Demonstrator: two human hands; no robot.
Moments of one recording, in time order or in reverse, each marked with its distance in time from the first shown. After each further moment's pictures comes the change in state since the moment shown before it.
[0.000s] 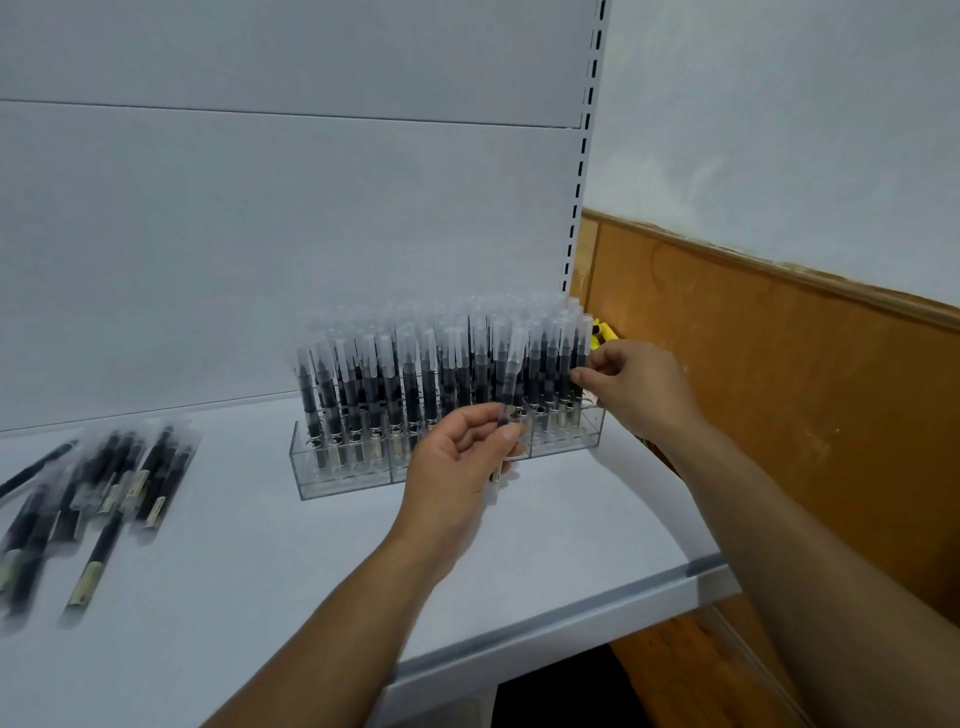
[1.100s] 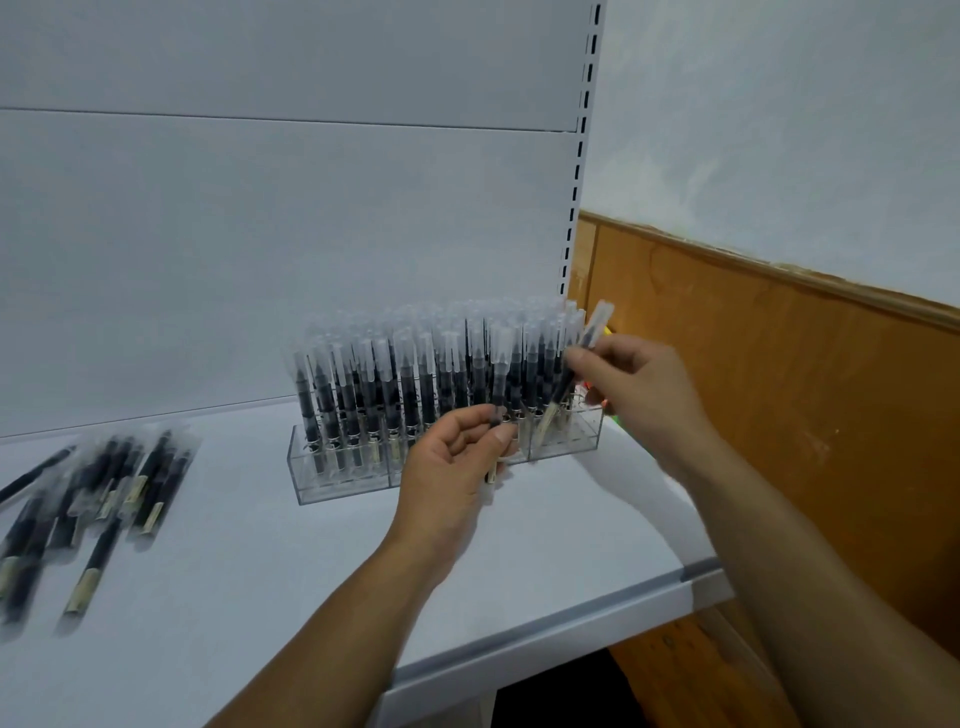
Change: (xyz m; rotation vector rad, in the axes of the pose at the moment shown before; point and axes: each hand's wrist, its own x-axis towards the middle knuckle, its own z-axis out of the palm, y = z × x) left_hand 0.002 -0.001 -0.002 -0.020 0.023 -0.023; right_hand -0.030 -0.026 -0.012 0.539 0.020 0.014
